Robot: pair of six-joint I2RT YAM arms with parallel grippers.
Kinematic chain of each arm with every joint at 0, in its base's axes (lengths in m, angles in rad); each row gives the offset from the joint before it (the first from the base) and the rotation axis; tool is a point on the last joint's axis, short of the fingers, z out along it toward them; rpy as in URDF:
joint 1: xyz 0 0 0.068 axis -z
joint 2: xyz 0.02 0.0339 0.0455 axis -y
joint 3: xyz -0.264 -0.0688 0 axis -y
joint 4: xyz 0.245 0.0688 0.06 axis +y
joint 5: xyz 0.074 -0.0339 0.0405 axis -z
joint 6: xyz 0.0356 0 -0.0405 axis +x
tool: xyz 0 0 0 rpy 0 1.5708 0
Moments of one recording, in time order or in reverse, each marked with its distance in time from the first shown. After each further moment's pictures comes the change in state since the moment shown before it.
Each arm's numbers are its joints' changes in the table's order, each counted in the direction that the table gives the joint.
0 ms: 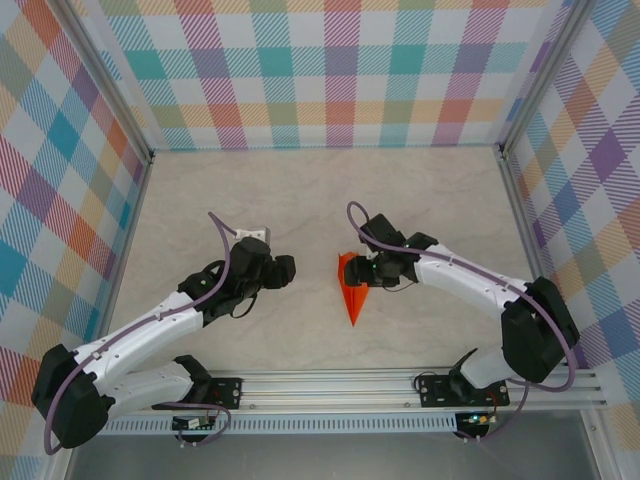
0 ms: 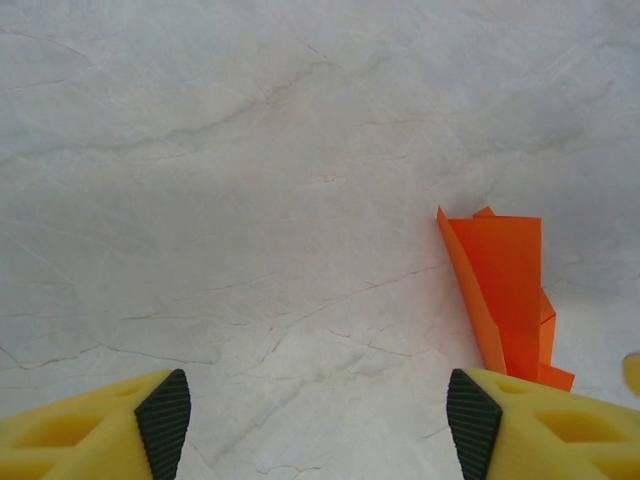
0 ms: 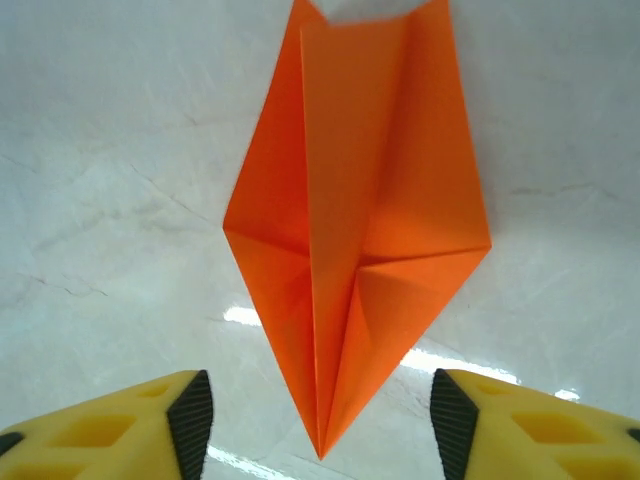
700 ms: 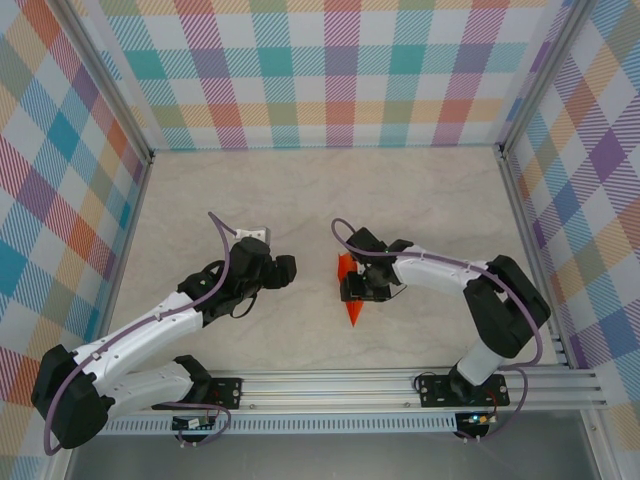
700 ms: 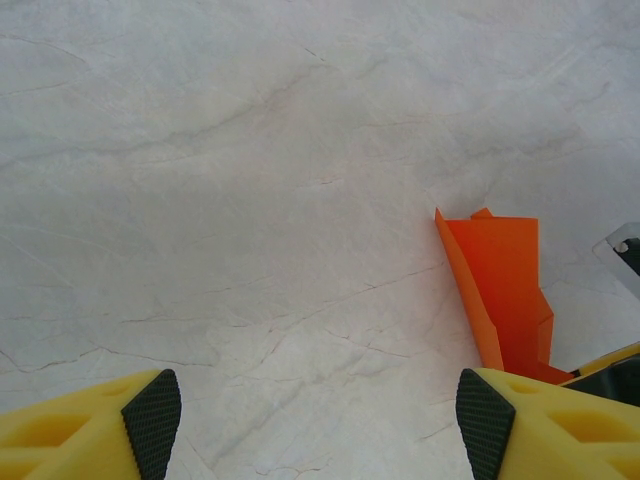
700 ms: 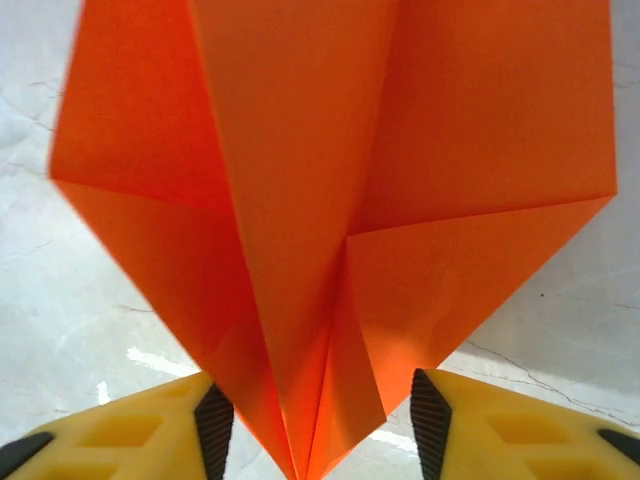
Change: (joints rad) left arm 0.000 0.003 0.000 0.000 0.000 0.004; right arm -0.045 -0.183 -0.019 -0.052 -0.058 0.025
